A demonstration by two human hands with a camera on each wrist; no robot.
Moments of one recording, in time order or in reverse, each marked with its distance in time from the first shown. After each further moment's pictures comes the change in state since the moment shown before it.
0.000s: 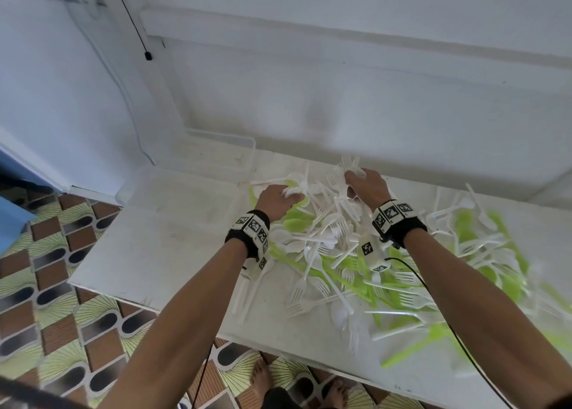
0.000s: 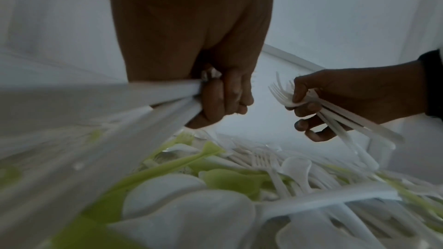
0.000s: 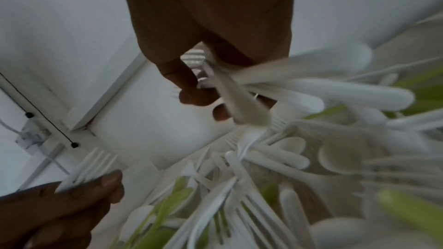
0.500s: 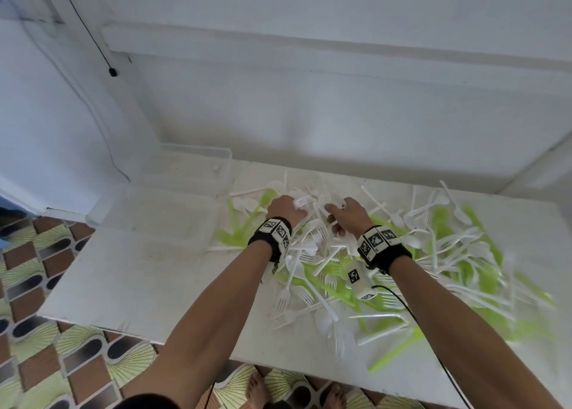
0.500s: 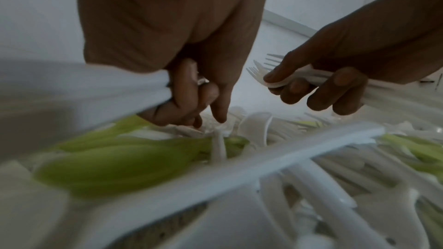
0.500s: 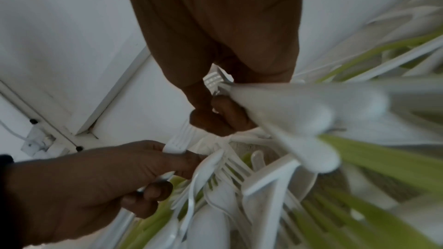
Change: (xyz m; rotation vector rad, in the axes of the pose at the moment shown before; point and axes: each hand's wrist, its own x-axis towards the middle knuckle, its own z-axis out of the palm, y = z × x) left_hand 0.022 0.031 0.073 0.548 0.012 -0.056; right_hand -0.014 0.054 0.003 0.066 -0.091 0.149
